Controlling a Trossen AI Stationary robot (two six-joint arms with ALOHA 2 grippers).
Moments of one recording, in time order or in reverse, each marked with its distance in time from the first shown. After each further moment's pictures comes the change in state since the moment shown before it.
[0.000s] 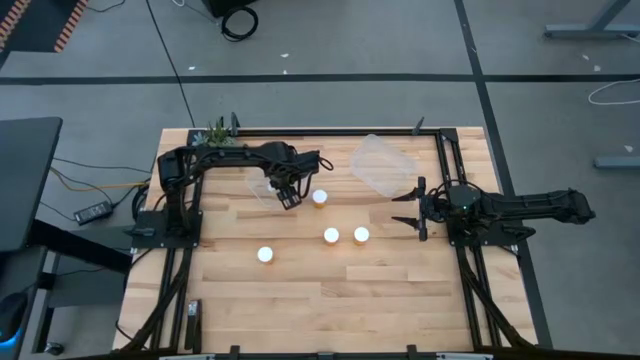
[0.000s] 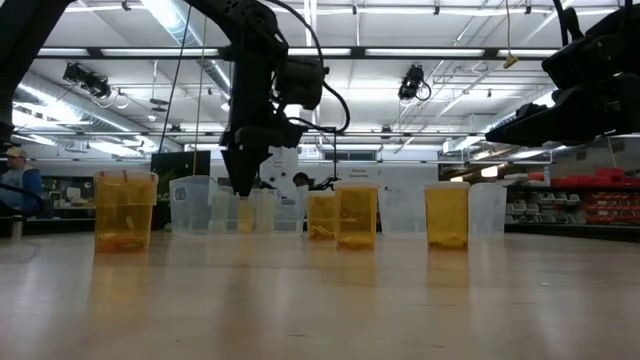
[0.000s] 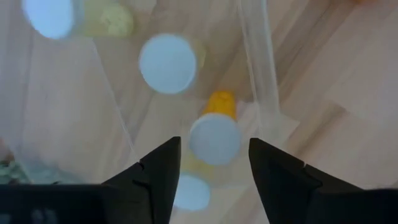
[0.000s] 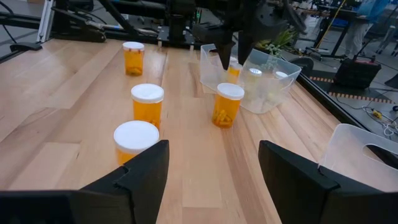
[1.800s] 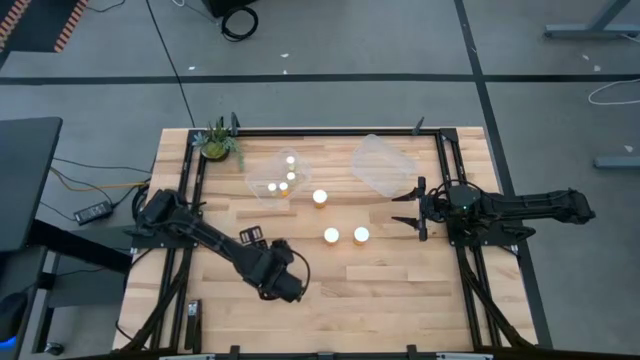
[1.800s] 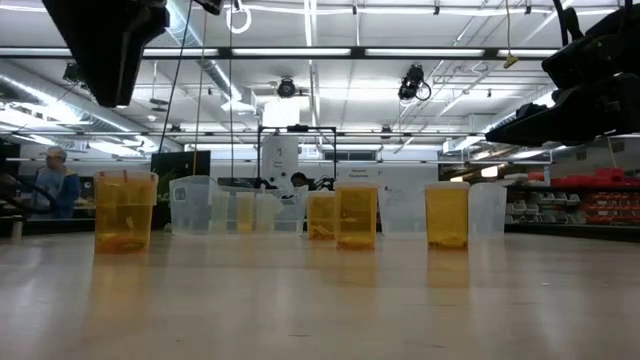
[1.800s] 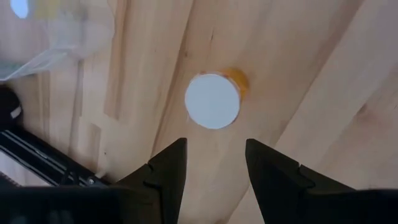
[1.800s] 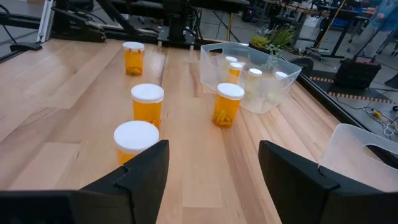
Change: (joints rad) left arm -0.807 -0.002 0.203 -0.441 -0.078 -0.715; right arm 0.000 0.000 0.000 0.000 0.000 0.000
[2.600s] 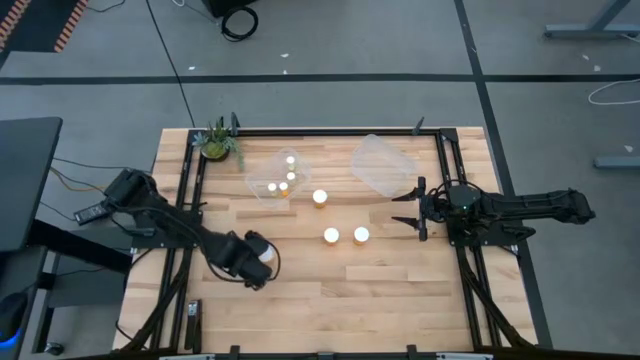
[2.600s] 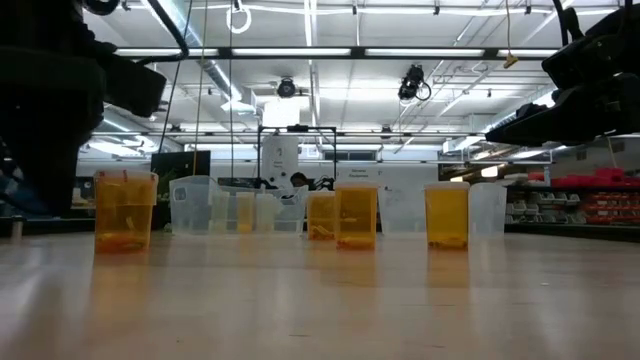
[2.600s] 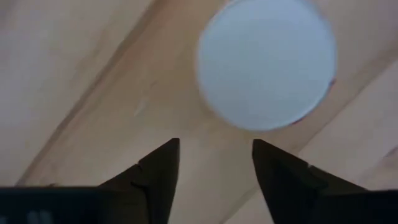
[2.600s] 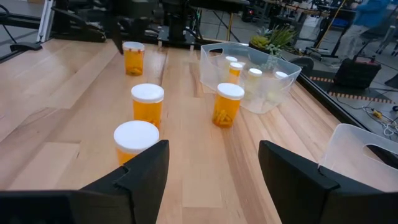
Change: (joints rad) left arm -0.016 -0.333 -0.723 0.706 0.084 -0.347; right arm 0.000 0.000 0.000 -0.001 0.000 0.000
